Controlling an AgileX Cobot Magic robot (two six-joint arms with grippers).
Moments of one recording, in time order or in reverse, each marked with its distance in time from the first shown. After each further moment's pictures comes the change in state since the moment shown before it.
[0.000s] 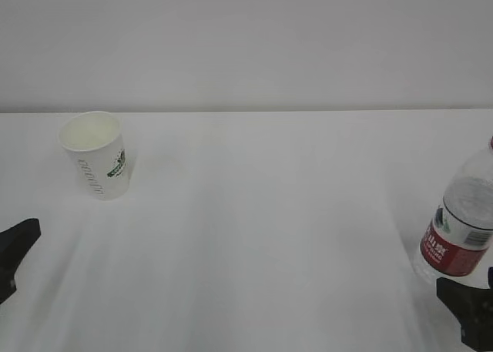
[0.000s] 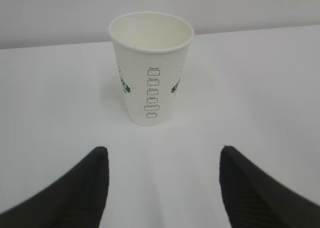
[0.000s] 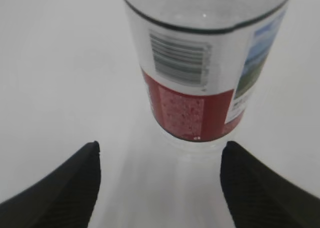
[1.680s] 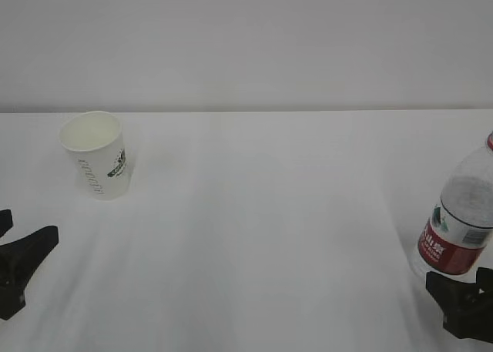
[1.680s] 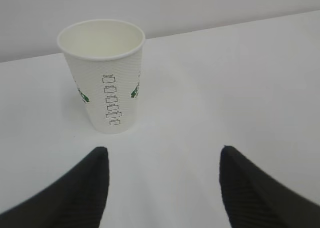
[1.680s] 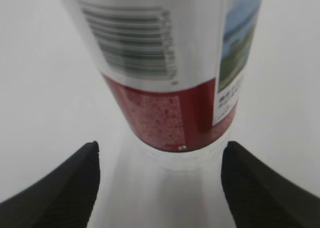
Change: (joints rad) left arm 0.000 0.000 -0.002 0.132 -0.012 -0.002; right arm 0.000 0.412 -0.004 0.090 -0.435 -0.016
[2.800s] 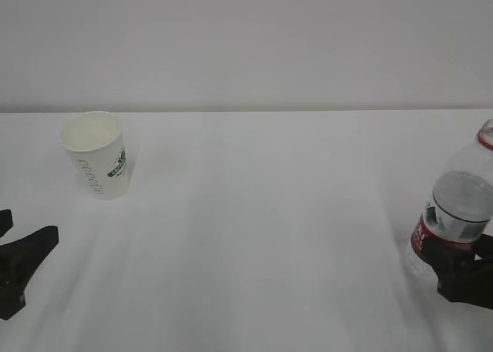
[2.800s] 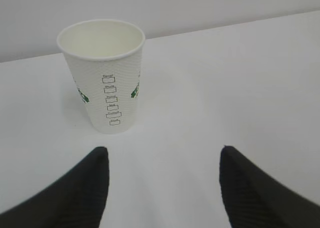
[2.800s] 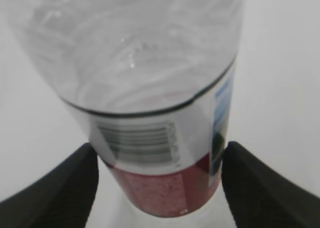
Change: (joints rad) left arm 0.000 0.000 0.002 0.000 0.000 -0.002; right arm 0.000 -0.050 -0.071 0.009 -0.004 0.001
